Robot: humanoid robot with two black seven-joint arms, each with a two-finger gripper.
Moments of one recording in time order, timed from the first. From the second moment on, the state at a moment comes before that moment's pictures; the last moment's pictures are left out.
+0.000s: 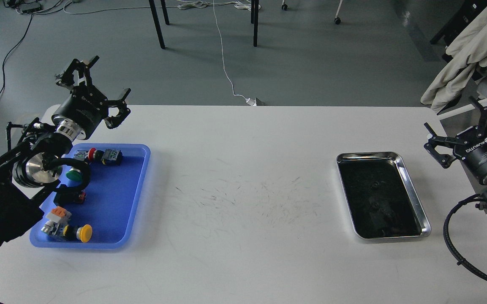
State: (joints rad) left arm -0.69 0.44 -0.70 -0.73 -0.10 -0.42 -0.28; right arm 0.21 -0.58 1.27 1.05 0.17 0.42 -0.06
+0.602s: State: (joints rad) left arm -0.70 0.44 -0.70 -0.69 -0.10 -0.43 -0.28; right arm 0.21 -0.58 1.27 1.05 0.17 0.42 -0.06
